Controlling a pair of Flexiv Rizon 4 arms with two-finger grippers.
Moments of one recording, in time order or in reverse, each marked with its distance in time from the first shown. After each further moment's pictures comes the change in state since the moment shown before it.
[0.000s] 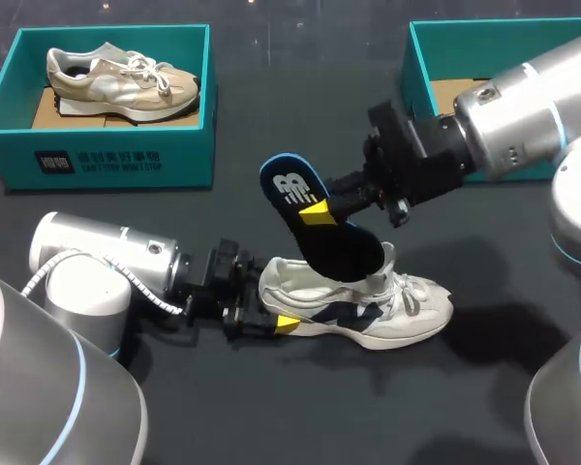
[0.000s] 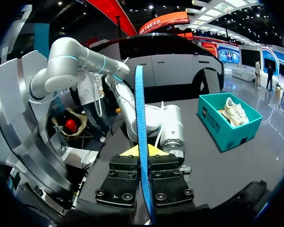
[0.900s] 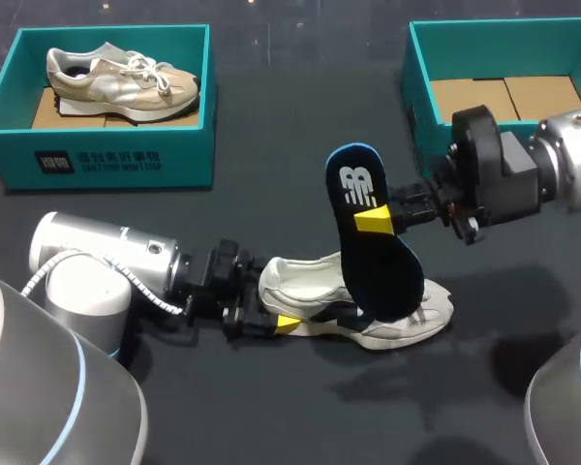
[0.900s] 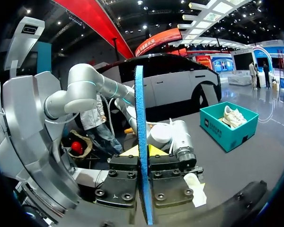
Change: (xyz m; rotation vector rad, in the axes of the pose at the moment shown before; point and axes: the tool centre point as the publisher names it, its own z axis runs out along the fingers) left arm 0.000 0.000 0.000 0.000 0.000 0.000; right arm 0.054 0.004 -0.055 -0.195 0.002 0.122
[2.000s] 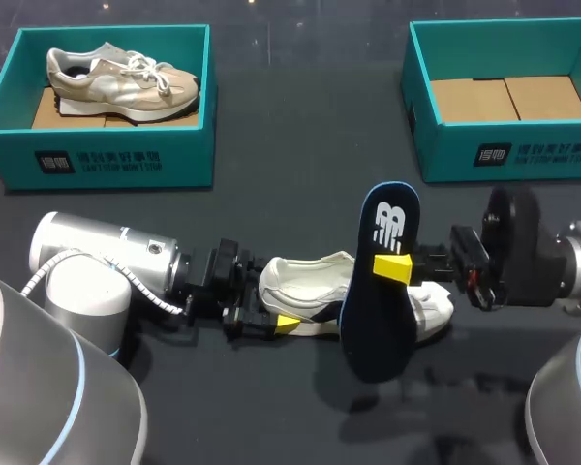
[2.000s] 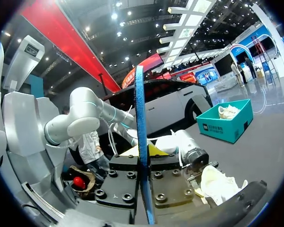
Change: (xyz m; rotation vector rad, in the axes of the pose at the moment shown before) left arm 0.000 0.000 0.000 0.000 0.000 0.000; right arm 0.034 -0.027 -0.002 -0.300 -0.070 0.159
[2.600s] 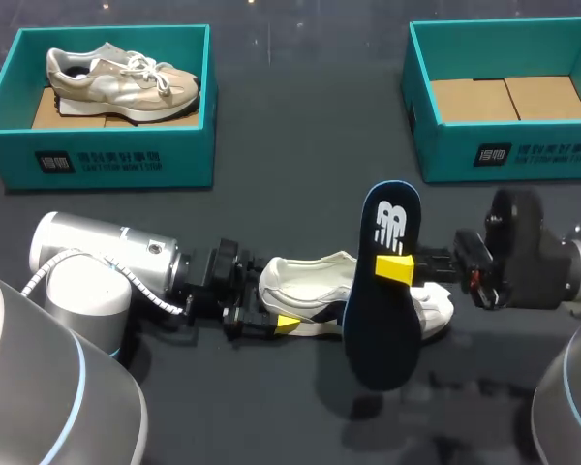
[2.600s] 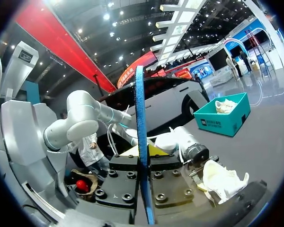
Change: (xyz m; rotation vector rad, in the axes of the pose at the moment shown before) left arm 0.000 0.000 0.000 0.000 0.000 0.000; right arm 0.004 0.004 -0.002 0.022 -0.033 0.064
